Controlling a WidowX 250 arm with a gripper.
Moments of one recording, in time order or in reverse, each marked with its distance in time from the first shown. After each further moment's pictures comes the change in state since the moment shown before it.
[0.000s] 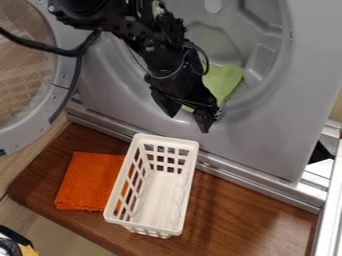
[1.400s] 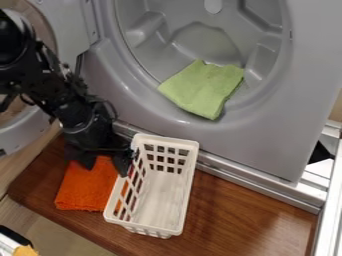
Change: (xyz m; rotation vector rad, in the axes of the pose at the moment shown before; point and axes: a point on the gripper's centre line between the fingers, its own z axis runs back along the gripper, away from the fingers) arm -0.112 0.083 -0.017 0.113 0.167 0.367
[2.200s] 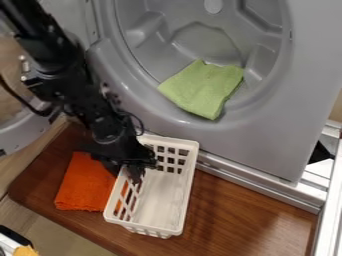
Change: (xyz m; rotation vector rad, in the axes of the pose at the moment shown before) arm 0.007 -0.026 -0.036 0.019 0.023 0.008
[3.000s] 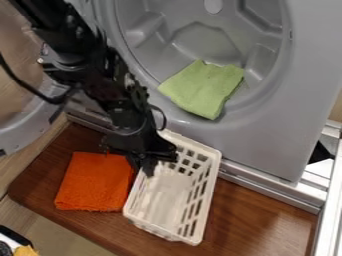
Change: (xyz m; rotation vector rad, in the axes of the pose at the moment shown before) arm 0.010 -0.029 0.025 -0.028 -0.010 -0.005
